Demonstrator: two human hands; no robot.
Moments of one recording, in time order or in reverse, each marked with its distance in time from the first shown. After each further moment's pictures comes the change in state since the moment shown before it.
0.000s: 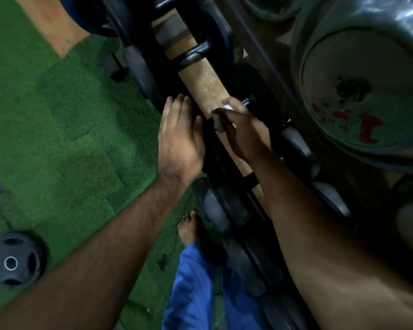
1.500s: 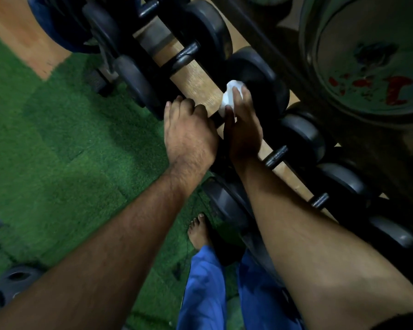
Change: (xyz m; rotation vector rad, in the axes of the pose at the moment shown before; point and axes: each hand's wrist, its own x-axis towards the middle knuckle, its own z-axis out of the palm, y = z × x) left_hand 0.020 0.013 -0.004 0.377 -0.115 0.084; right_hand -0.006 -0.020 0.041 0.082 0.448 0.271
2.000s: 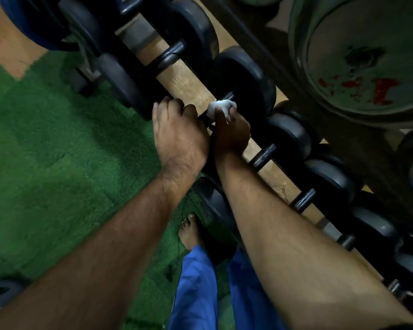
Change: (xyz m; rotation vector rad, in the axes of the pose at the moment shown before) left_hand -0.001 -0.002 0.008 -0.001 0.052 0.024; right_hand -0.004 -0.025 0.004 0.329 0.066 0.609
